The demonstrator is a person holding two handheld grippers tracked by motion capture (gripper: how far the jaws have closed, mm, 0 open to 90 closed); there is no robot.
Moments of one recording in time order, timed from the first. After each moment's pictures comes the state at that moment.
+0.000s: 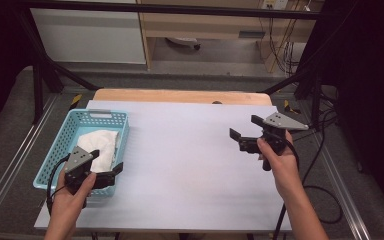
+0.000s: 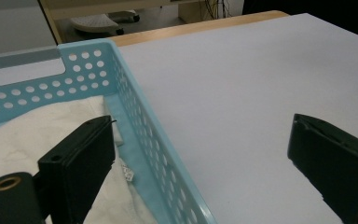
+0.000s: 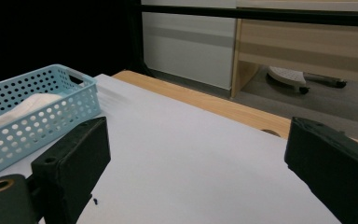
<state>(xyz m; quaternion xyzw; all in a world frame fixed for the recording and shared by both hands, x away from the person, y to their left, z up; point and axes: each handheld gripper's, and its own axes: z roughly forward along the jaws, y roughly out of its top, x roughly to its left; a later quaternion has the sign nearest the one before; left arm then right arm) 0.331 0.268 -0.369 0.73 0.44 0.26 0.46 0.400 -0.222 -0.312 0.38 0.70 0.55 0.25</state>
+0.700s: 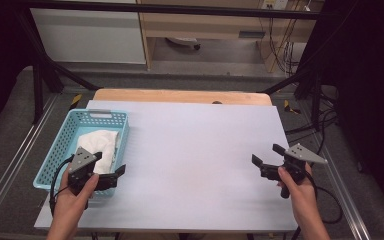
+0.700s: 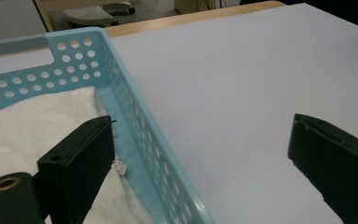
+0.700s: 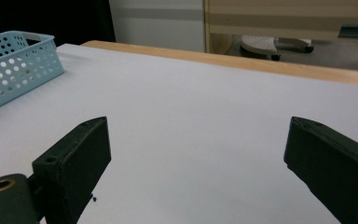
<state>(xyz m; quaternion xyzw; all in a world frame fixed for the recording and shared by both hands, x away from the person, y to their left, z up) 0.332 0.264 -0.376 0.74 0.44 0.25 0.45 0.359 -0.287 -0.388 0.44 0.68 0.52 0.26</state>
